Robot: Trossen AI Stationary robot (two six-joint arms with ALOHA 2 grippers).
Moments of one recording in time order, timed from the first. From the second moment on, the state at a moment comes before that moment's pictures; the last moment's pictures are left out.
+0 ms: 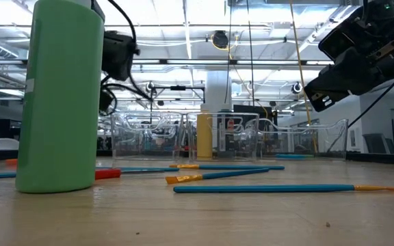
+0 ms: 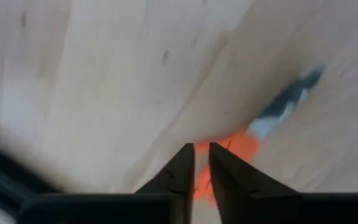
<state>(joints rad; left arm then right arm) 0.04 1.57 0.87 -1.13 -0.14 -0.52 -0.02 0.87 0.14 0.48 -0.32 0.20</state>
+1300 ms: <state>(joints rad) -0.12 1.32 0.58 -0.87 -0.04 -0.89 -0.02 0.87 0.14 0.48 -0.32 0.20</state>
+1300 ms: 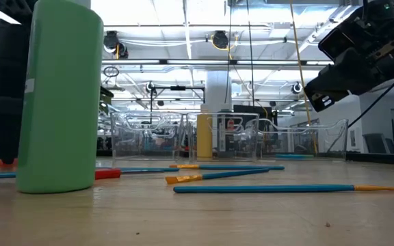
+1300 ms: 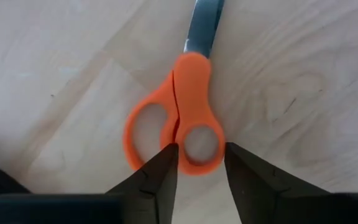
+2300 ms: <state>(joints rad) -0.13 1.23 0.61 -0.78 -0.16 -0.85 -0.02 0.87 0.14 0.48 -0.32 0.20</state>
